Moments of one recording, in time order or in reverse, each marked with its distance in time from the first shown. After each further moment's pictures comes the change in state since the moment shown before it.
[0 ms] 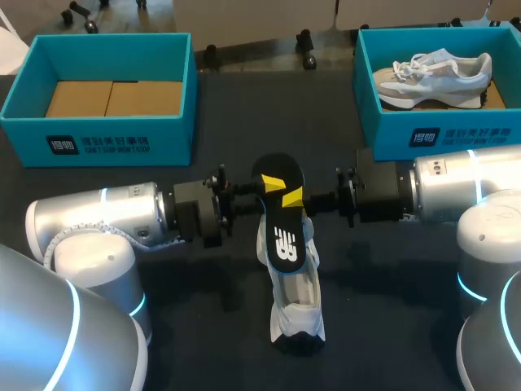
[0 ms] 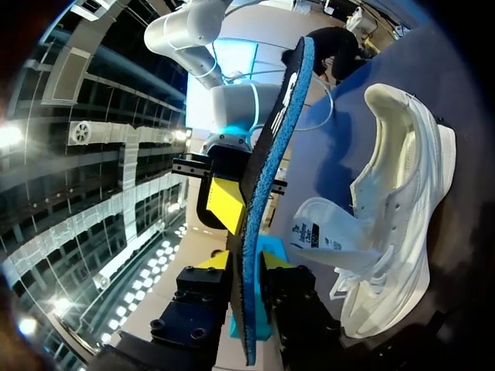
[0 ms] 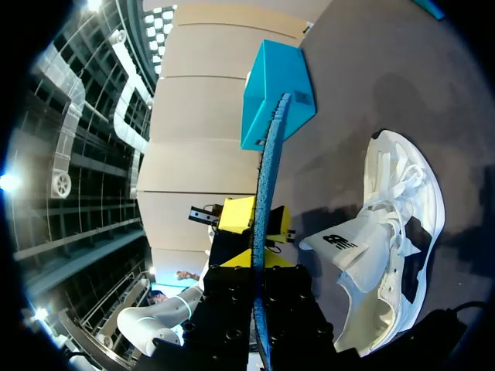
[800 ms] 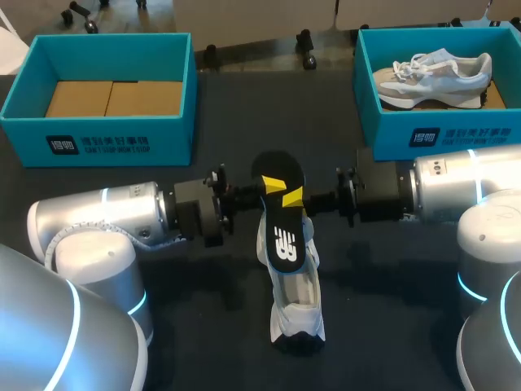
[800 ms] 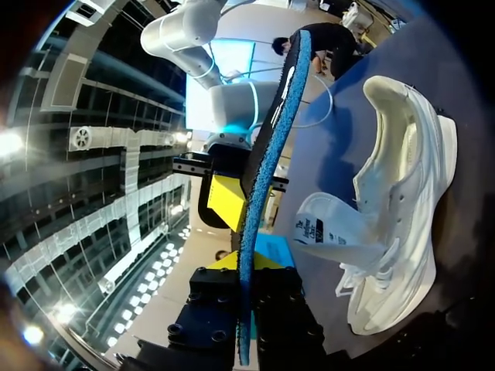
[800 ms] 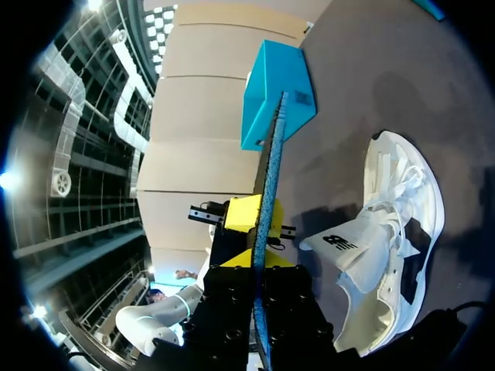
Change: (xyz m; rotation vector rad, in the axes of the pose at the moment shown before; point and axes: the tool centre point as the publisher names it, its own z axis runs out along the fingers) left arm -0.002 0.002 0.002 0.005 -0.013 0.032; right arm 0.000 0.000 0.000 0.000 -0.002 -0.021
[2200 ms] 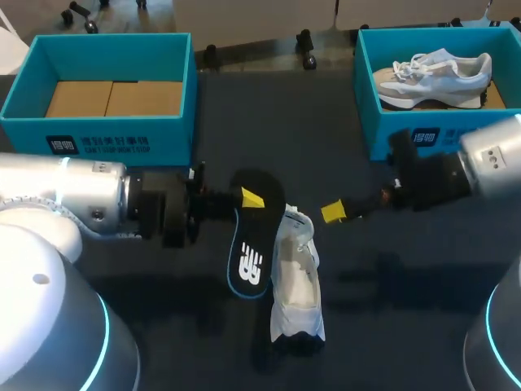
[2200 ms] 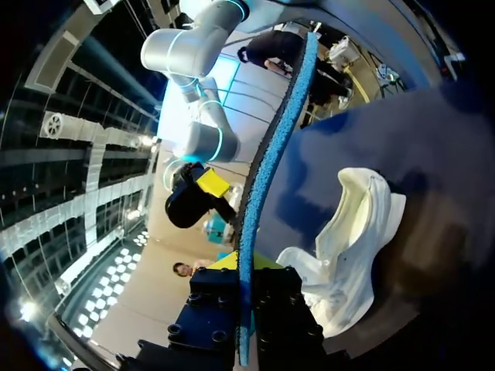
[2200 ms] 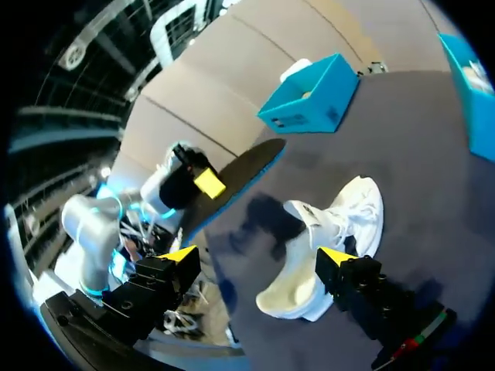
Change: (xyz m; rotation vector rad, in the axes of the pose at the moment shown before) left arm -0.020 -0.063 -0.050 0.075 0.266 -0.102; right arm -0.013 -0.030 -0.081 0.197 -0.207 -0.592
